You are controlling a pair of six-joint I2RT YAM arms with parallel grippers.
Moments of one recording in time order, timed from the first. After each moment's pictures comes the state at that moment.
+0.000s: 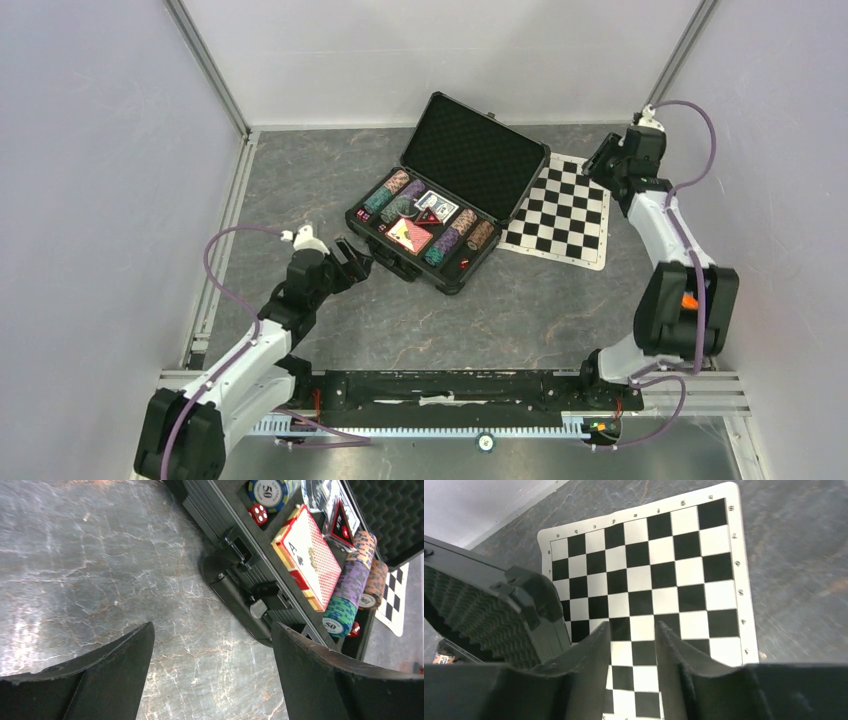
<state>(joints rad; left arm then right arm) -0.34 0.84 0.29 0.05 -0.07 -0.69 -0.11 1.50 1.17 -0.21 -0.02 0.39</state>
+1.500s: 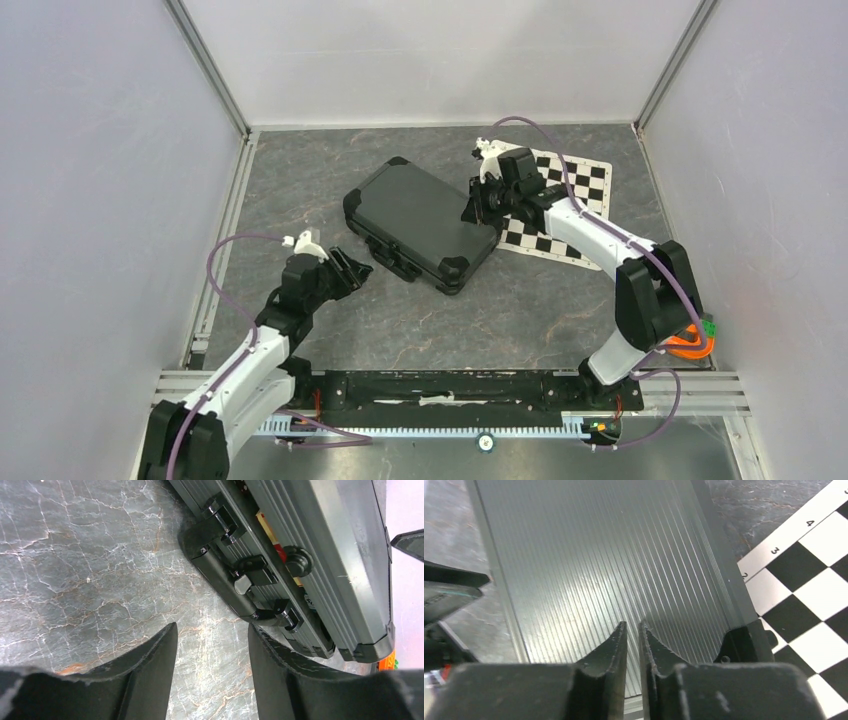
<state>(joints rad) -0.29 0.78 0.25 0.04 0.10 -0.75 0.44 1.63 1.19 -0.25 -0.36 0.22</state>
